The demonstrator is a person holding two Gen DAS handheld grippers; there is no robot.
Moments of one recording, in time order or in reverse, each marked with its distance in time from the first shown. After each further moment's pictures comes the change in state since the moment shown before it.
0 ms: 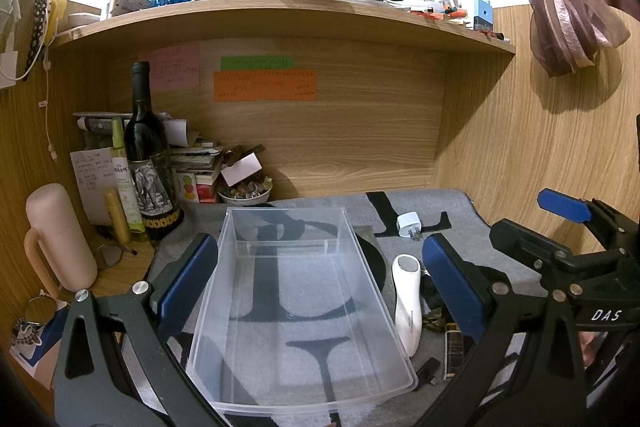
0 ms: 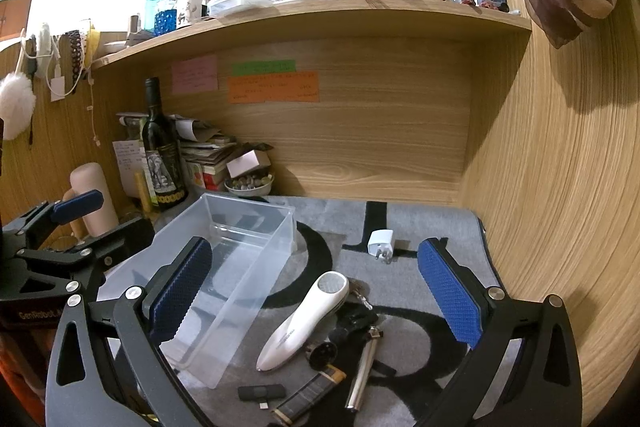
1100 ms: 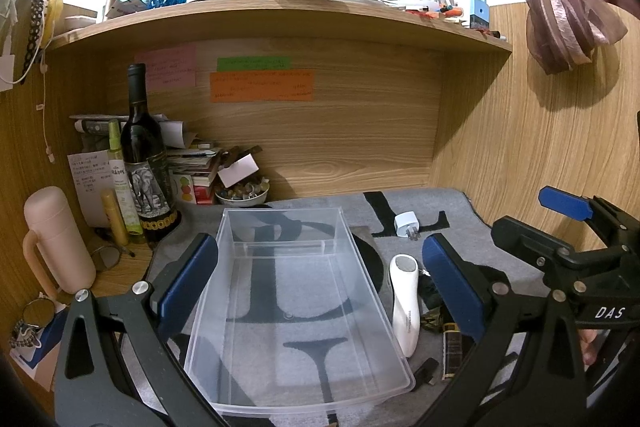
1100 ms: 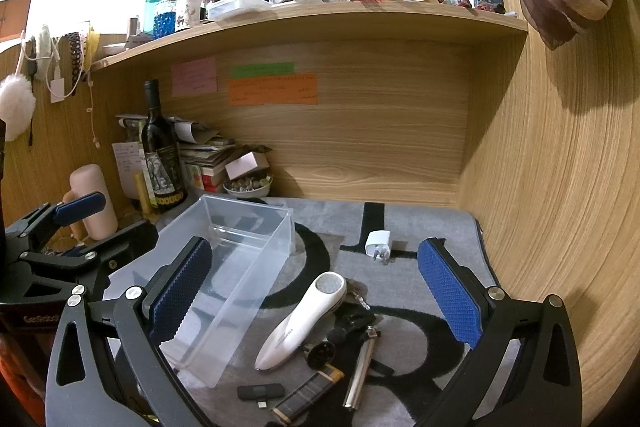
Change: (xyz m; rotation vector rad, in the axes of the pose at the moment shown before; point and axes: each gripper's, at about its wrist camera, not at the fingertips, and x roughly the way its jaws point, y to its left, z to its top) left arm -0.001 -0.001 0.001 -0.002 0.002 -0.010; right arm -0.004 0.000 0.003 0.001 -0.002 -0.003
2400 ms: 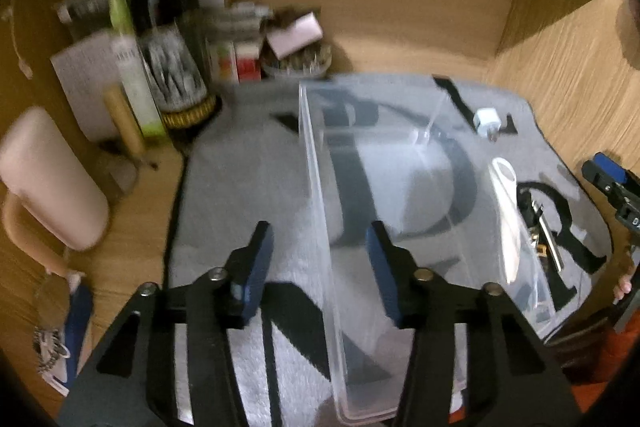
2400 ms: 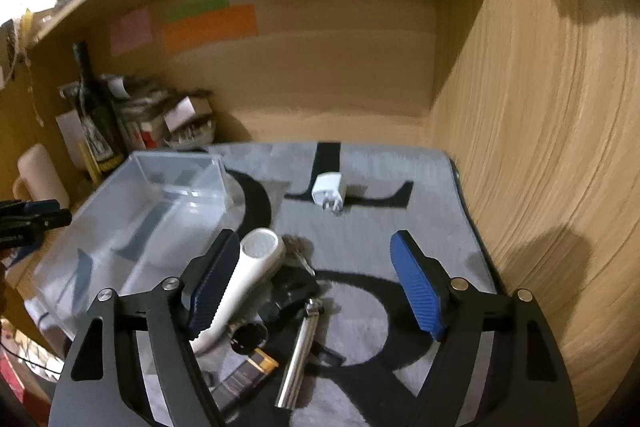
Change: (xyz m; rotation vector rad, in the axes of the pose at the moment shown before) left arm 0.088 0.109 -0.023 -0.041 0.519 0.014; right arm 0.064 -0.056 -0.025 0.060 0.236 -0.090
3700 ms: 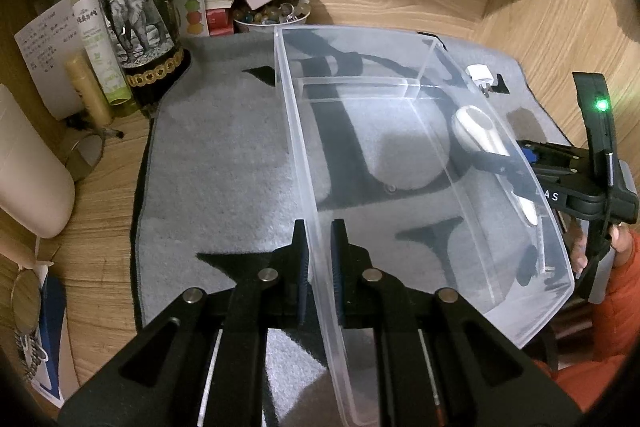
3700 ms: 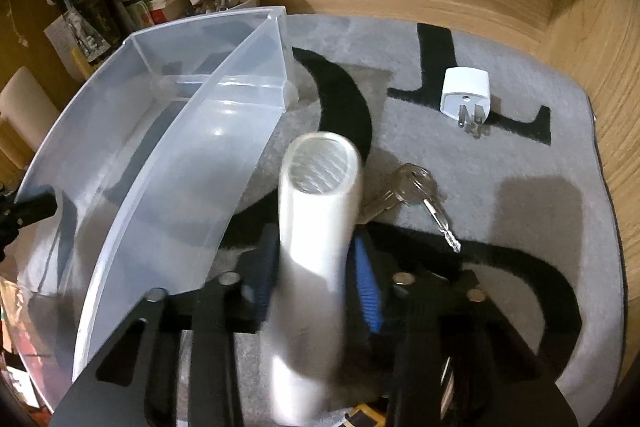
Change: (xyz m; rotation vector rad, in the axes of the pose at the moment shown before) left arm 0.025 0.001 -0.015 0.048 0.100 -0.073; right arm 0.119 0.061 -0.019 -0.074 0.380 0.151
